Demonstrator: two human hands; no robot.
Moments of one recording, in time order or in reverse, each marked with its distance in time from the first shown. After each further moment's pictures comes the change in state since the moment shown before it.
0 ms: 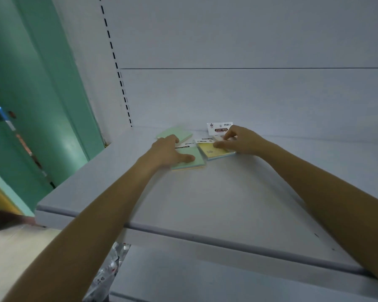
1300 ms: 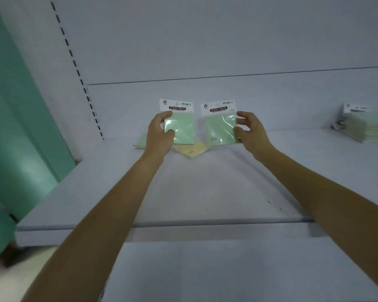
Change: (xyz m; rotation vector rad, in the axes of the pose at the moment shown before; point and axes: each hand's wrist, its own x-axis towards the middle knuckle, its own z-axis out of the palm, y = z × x) left_hand -0.024 0.063 0.000 -0.838 0.289 0.237; right_hand -0.084 0.029 -0.036 0.696 0.567 0.051
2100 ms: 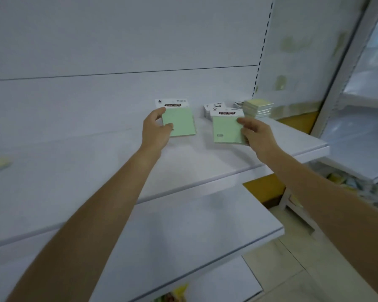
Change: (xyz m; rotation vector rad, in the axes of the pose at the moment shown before) left_hand -0.143 0.130 0.402 -0.176 -0.291 0.003; right_hand -0.082 0.057 -0.458 -0.101 0.418 0.192
